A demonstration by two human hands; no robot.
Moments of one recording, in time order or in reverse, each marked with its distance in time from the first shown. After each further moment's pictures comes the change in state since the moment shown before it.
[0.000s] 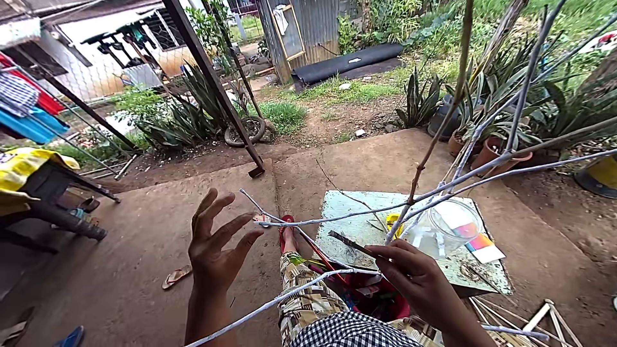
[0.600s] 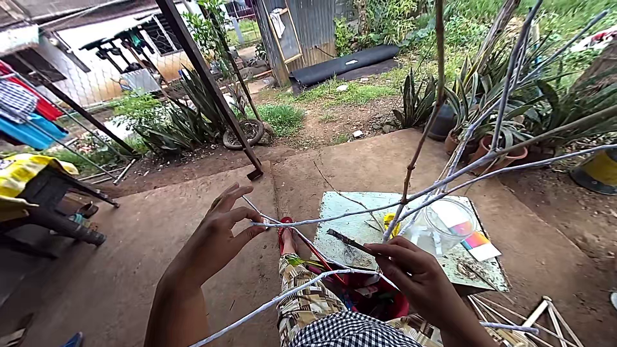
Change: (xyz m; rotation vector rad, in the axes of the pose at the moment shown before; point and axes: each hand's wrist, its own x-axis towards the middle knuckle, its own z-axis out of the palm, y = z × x) left_hand 0.049 0.008 -0.014 0.102 -0.555 -0.109; right_hand -0.001 -0.005 -0.008 0.019 0.032 -0.019
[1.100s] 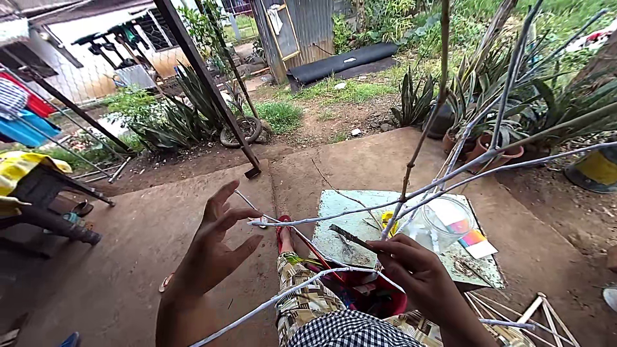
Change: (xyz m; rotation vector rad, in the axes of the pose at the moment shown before) left_hand -0.019 0.006 0.010 -0.257 0.136 -0.004; right_hand -0.001 -0.003 -0.002 0.014 0.018 0.018
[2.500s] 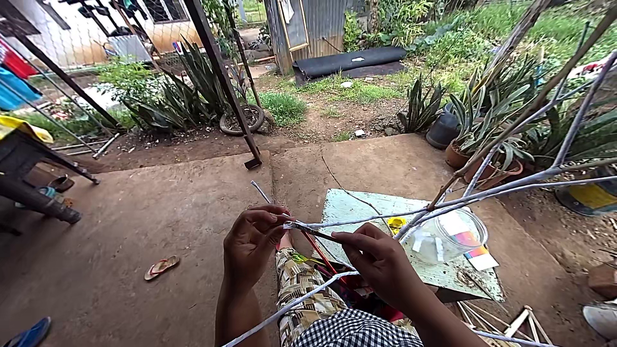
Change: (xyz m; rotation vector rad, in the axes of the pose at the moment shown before) left_hand -0.017 -0.026 0.050 -0.677 0.352 0.011; right_hand 0.055 -0.007 0.084 -0.263 -0.149 -0.053
